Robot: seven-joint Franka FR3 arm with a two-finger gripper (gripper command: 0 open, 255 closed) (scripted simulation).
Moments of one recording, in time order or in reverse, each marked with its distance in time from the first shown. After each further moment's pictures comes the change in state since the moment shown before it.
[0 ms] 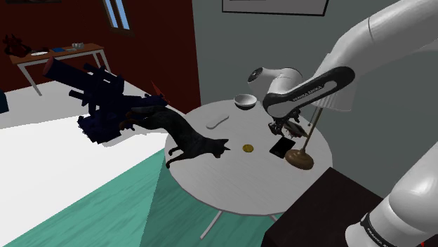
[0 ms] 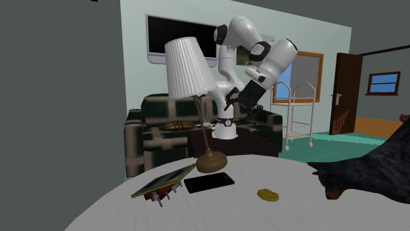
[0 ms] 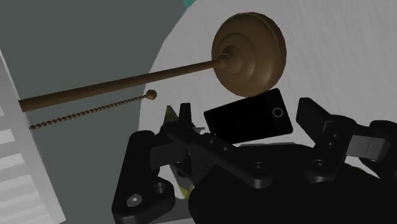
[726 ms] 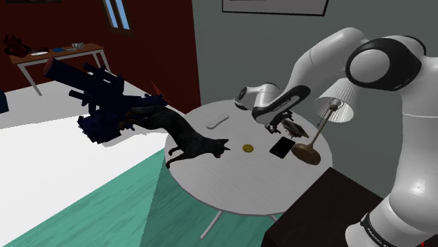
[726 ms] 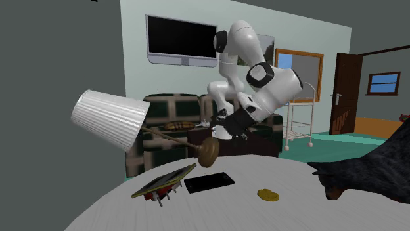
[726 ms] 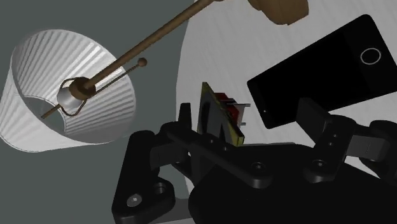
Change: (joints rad) arm 0.008 0.453 -0.104 0.349 -0.269 -0.085 0.219
